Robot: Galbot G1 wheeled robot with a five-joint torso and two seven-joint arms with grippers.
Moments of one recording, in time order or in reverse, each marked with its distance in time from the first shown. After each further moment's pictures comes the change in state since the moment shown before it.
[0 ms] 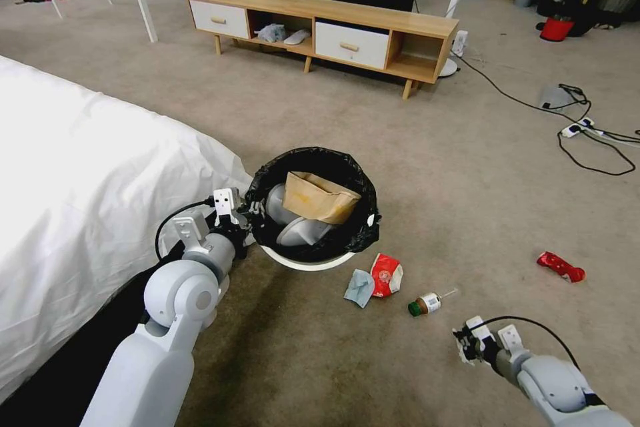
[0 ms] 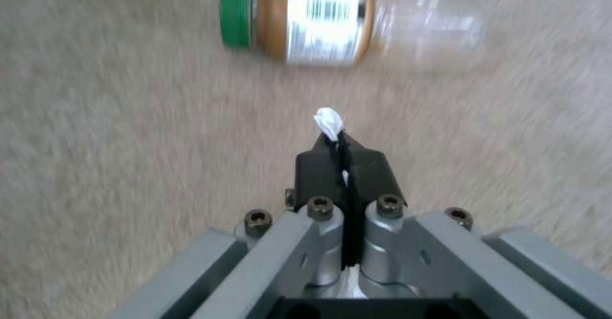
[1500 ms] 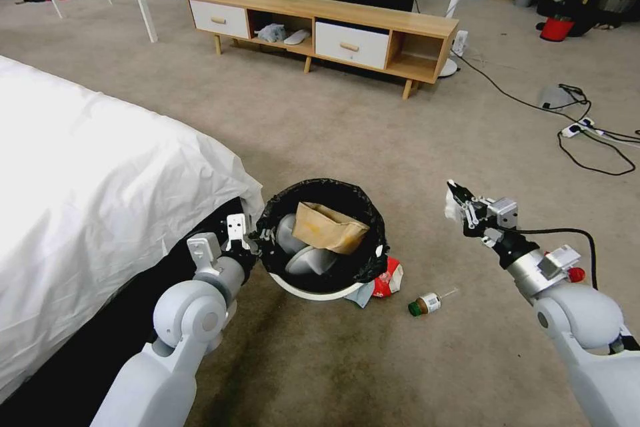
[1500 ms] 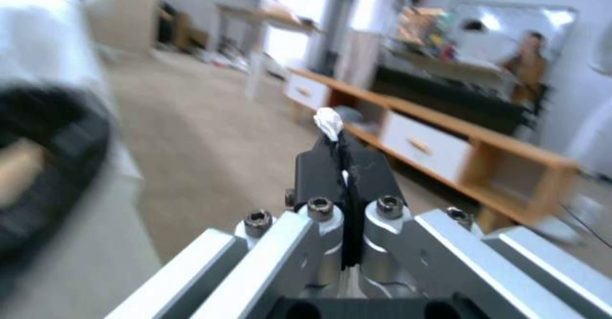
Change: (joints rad) left arm 0.073 0.036 0.058 -0.007 -0.068 0.047 -0.046; right arm 0.108 -0.005 0.143 0.372 0.243 0.570 -0.079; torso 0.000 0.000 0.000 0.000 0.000
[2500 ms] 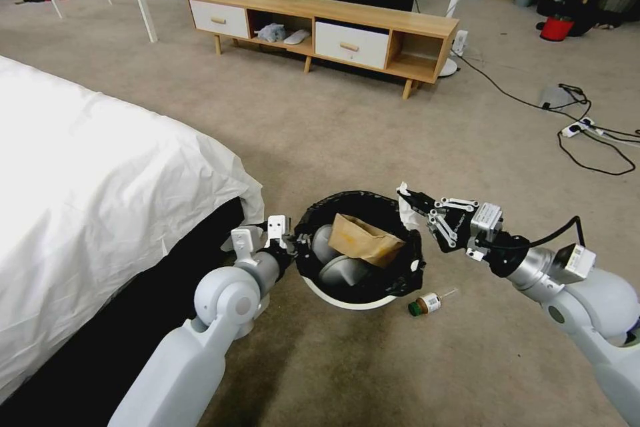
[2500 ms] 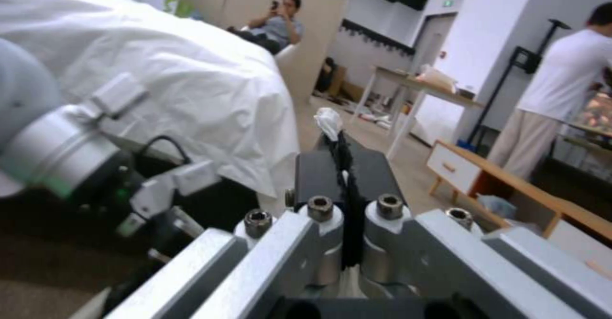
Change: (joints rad) left arm -0.182 -0.003 0.208 0.132 -0.125 0.030 -0.050; right arm 0.009 -0.202 -0.068 0.126 0.146 0.082 -0.237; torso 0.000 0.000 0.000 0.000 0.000
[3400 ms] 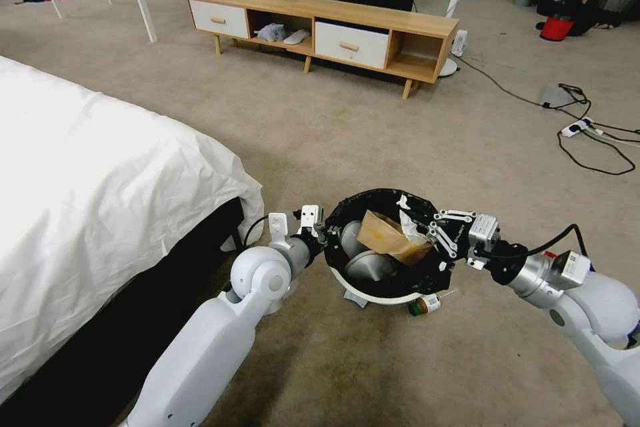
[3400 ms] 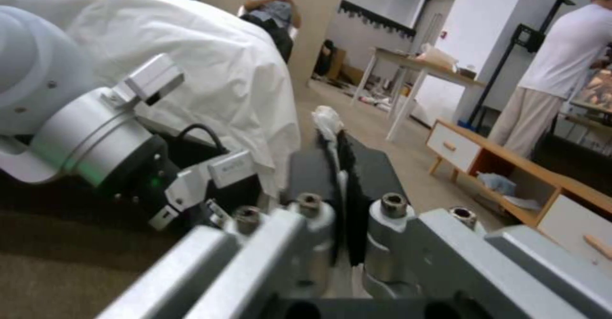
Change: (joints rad) left arm -0.126 -0.042 0.112 0.109 -0.014 -0.001 0.009; right arm -0.007 0.020 0.001 -0.062 -0.023 0.004 -0.024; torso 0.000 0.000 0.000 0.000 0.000
